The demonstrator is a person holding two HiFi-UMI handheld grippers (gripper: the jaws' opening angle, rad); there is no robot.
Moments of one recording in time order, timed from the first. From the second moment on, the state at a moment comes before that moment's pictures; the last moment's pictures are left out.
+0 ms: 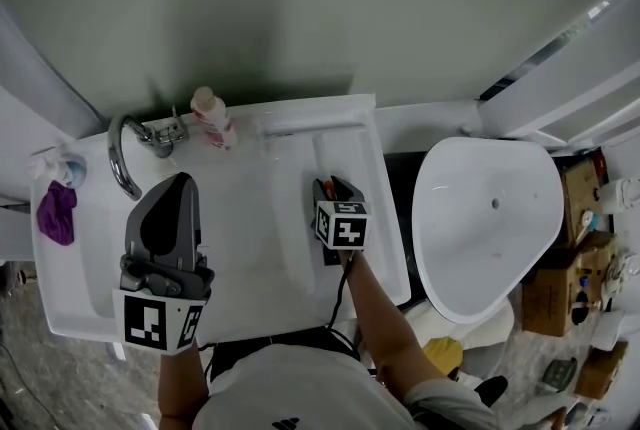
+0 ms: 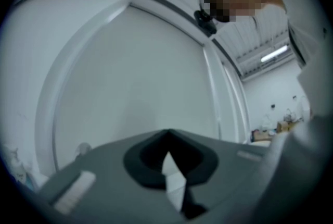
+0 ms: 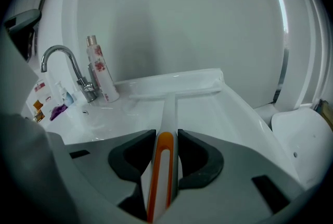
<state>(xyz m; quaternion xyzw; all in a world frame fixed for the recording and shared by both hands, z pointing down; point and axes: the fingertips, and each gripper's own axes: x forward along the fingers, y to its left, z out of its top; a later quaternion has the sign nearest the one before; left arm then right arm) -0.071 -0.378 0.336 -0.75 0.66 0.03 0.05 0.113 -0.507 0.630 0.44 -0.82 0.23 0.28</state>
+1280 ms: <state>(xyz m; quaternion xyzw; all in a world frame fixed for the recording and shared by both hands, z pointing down) -0.088 -0.345 0.316 -0.79 0.61 0.05 0.06 0.129 -0.465 0.548 0.53 -0.81 0.18 0.20</state>
